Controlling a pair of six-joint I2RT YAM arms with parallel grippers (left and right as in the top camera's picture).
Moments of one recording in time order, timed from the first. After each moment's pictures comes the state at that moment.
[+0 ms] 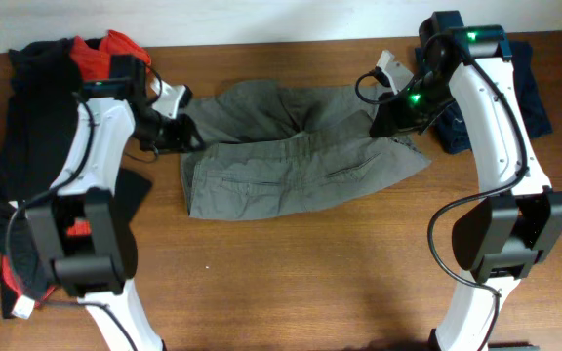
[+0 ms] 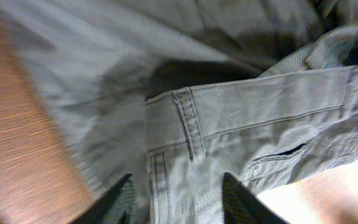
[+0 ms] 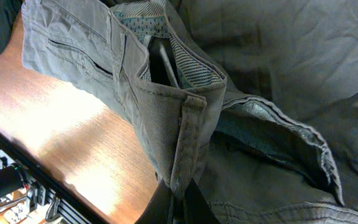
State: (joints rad) left arm 0.03 2.09 1.75 -1.07 0.46 0.17; right arm 0.03 2.07 2.10 -1.54 -0.48 -0.29
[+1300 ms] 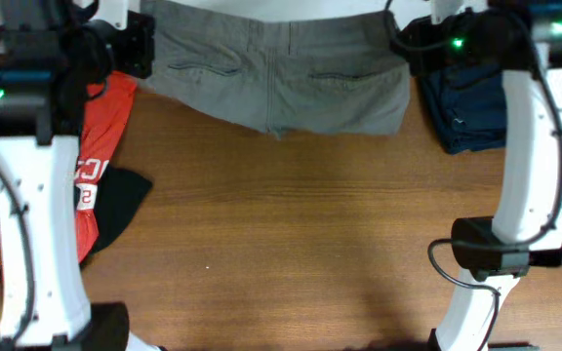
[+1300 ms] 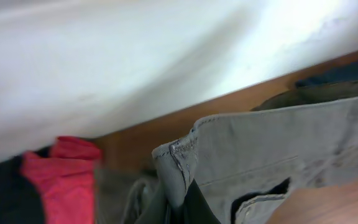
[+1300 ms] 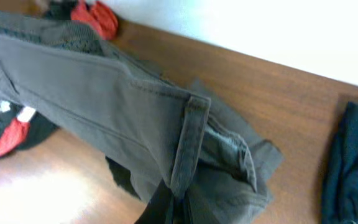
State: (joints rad) left arm -0.03 1.71 2.24 -1.05 0.28 0.18; right arm 0.03 2.08 2.85 -1.62 -0.47 -0.18
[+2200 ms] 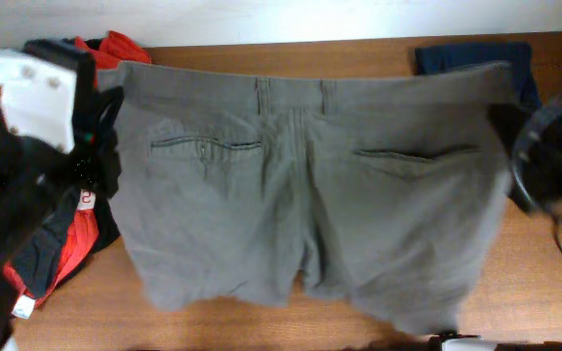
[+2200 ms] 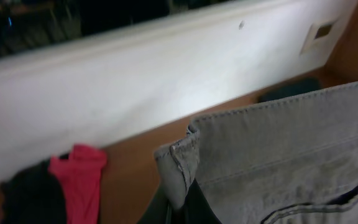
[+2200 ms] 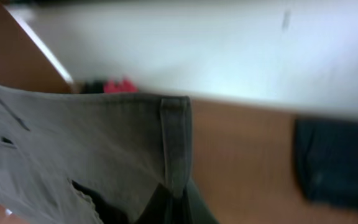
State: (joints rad) left arm -0.06 1.34 2.27 -1.30 0.27 0.17; right arm -0.01 1.50 2.68 -1.69 -0.40 0.03
